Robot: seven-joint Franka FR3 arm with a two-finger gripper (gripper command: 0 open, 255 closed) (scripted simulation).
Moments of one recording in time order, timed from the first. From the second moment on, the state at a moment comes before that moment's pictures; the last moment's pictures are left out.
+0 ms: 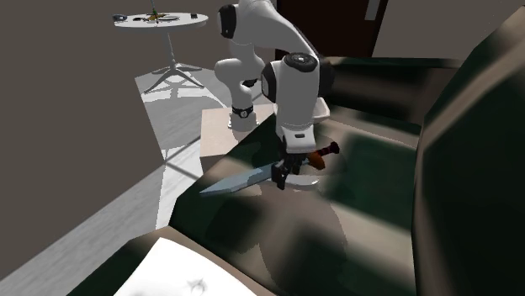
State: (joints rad) arm 0.10 0.48 -0.01 -1.50 0.01 1.98 -0.60
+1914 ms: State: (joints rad) arm 0.15 0.21 0.01 -1.58 0.00 1.80 -0.53
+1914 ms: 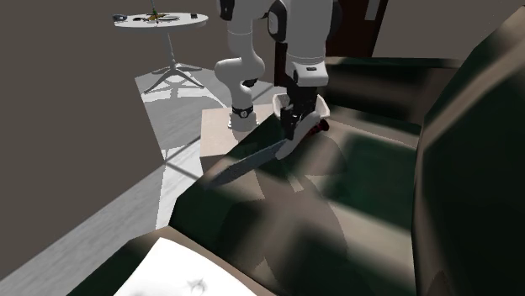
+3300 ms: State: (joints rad) arm 0.31 -0.45 0.19 -2.29 0.09 1.85 -0.24
